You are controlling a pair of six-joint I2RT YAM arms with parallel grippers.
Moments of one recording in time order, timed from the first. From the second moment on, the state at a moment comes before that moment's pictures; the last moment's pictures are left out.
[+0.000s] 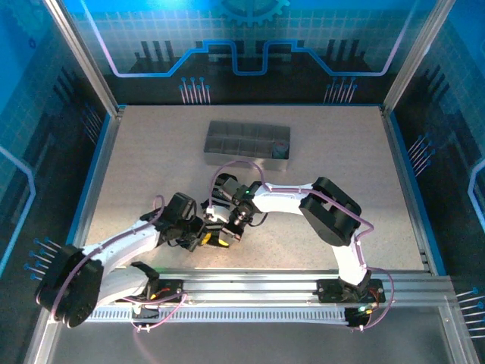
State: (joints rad) left arm -0.46 1.16 0.42 -0.40 0.35 -1.50; right arm 0.92 2.02 1.29 -0.57 -0.61 -0.18
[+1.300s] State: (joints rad) left arm -0.40 1.16 0.55 -0.64 0.30 -1.41; right arm 1.19 1.84 0.97 -0.08 0.09 -0.63
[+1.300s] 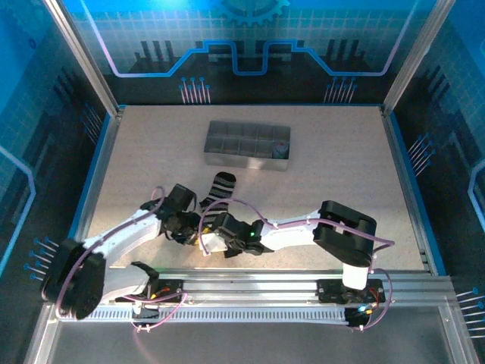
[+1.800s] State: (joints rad) left arm -0.32 0.87 0.52 -0.78 0.32 -1.43; right arm 0.97 1.97 1.23 -0.41 -0.46 -0.33
